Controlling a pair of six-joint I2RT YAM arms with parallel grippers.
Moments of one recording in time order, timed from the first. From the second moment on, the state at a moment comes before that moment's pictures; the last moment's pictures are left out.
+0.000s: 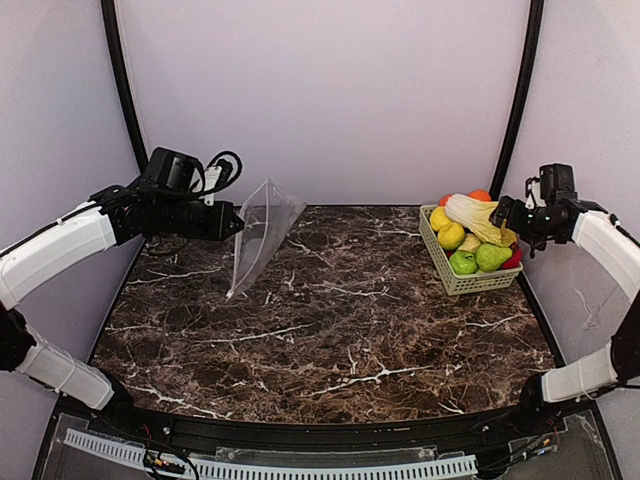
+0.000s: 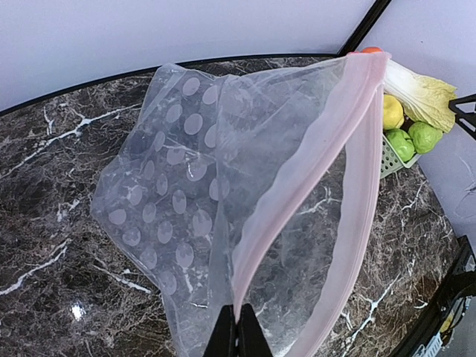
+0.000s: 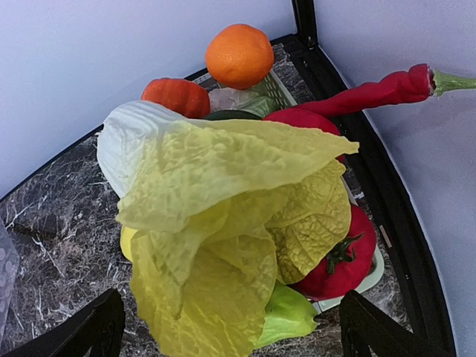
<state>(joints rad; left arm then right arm) -0.57 1.33 1.25 -0.56 0.09 -0.29 -0.05 1.25 1.09 -0.55 -0.07 0.36</state>
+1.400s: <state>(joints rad) -0.57 1.36 1.21 -0.52 0.18 -0.33 -0.13 1.47 1.11 -0.35 -0.35 0.26</state>
